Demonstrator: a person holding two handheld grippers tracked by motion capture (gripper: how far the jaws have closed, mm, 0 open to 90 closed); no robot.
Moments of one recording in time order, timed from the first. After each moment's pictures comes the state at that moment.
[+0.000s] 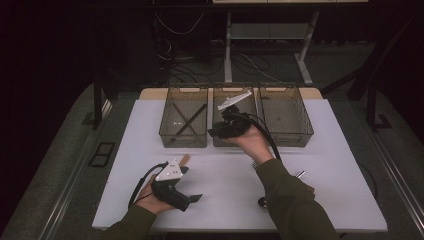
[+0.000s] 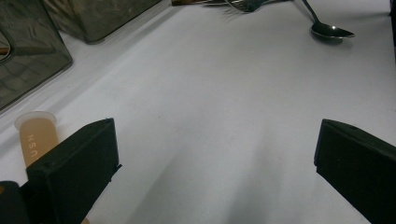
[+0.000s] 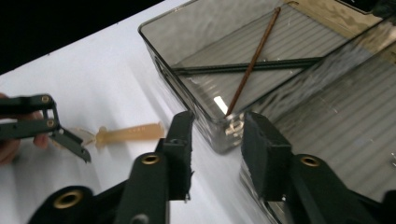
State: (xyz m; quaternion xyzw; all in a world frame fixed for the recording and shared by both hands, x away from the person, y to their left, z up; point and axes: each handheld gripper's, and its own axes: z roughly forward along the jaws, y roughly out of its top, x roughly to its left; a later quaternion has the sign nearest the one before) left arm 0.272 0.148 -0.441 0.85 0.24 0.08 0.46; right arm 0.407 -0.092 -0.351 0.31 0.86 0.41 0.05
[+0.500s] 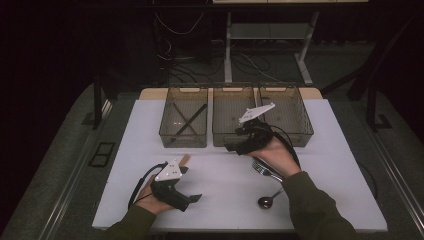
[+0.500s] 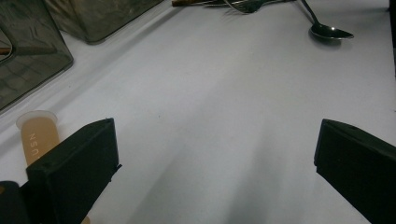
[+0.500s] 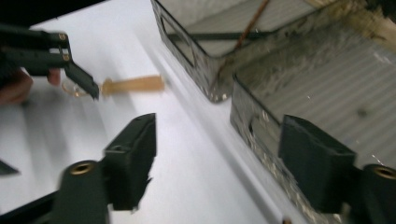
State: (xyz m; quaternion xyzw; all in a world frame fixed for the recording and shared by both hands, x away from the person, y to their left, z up) left arm 0.272 0.149 -0.440 0.85 0.23 0.08 0.46; right arm 0.370 -0.145 -0.358 0.28 0.87 0.40 0.07
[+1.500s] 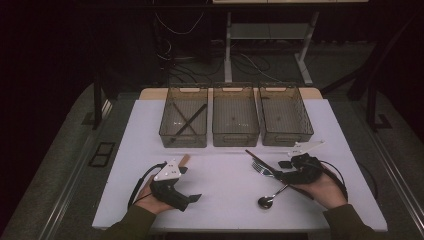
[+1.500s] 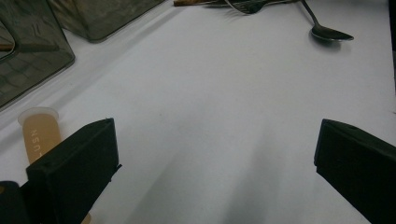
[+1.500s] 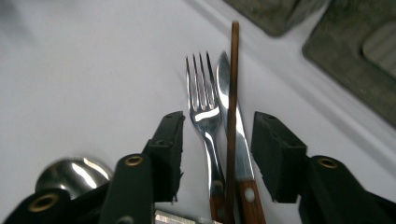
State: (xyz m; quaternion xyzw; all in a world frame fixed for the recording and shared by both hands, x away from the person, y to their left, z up) left arm 0.271 0.151 -0.441 0.85 0.24 0.08 0.46; right arm 0.298 -0.263 -0.411 0.35 0.87 0.34 0.09
